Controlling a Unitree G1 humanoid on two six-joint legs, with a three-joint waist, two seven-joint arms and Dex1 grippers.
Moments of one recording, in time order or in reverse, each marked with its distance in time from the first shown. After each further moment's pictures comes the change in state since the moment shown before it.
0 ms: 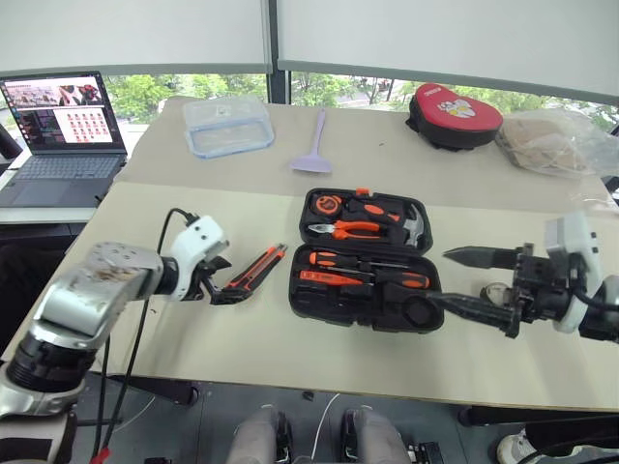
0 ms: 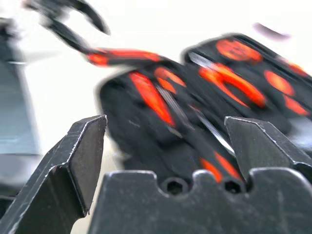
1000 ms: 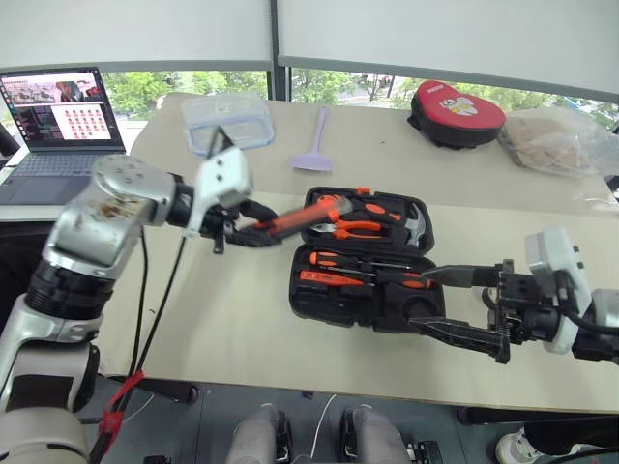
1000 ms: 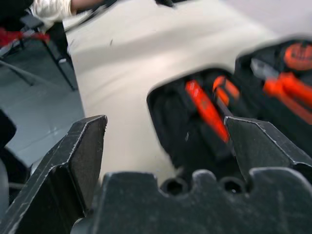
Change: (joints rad) left arm -0.375 -0.036 -0.169 0.280 0.058 -0.605 -0.555; right arm 0.115 -0.045 -0.025 -0.078 0.073 0.047 -0.113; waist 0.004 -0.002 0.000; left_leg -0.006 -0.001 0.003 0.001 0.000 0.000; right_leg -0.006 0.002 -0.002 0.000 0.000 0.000
